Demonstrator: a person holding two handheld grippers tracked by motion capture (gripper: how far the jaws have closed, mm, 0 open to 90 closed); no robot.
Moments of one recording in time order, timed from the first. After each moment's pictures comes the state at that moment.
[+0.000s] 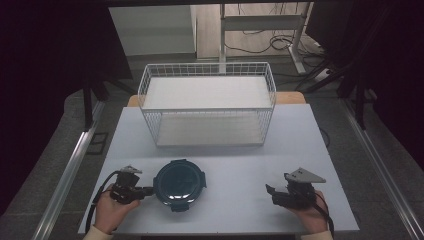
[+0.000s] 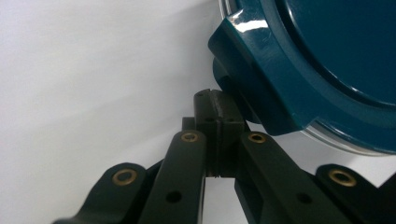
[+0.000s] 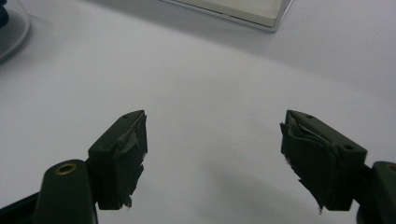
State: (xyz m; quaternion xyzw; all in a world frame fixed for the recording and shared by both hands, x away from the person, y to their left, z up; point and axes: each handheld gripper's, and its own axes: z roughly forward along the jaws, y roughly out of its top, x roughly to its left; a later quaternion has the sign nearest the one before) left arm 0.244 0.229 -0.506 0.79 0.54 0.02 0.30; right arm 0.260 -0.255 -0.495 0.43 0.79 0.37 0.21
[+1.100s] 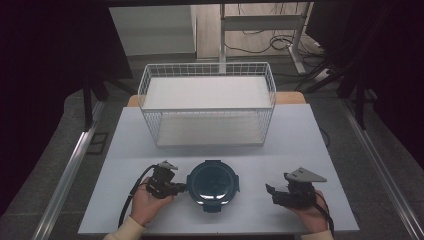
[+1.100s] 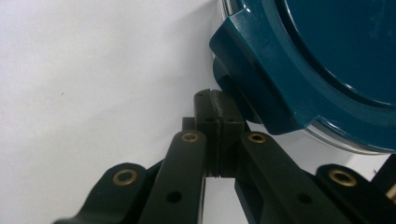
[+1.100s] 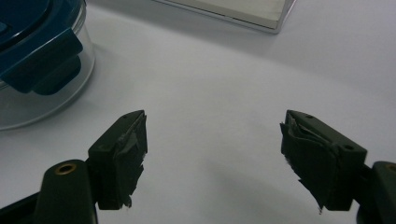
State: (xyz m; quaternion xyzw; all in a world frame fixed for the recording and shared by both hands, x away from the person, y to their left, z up) left arm 0.269 0.148 -0.504 0.82 0.48 0.00 0.31; right arm 0.261 -0.256 -0.494 0.43 0.79 0.38 0.21
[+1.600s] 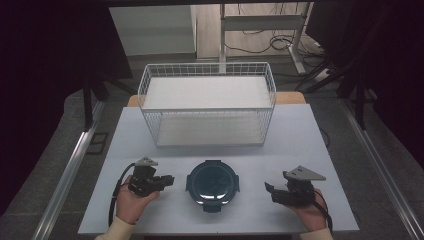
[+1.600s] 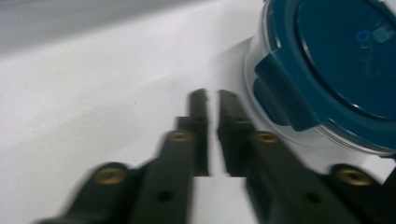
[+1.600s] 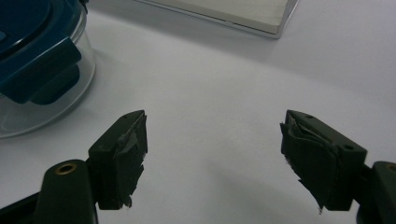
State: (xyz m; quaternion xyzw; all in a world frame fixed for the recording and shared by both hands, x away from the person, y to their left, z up) left arm 0.255 0.192 -0.491 0.78 0.50 0.04 0.38; right arm 0.265 -0.254 -0.493 0.43 0.79 0.39 0.21
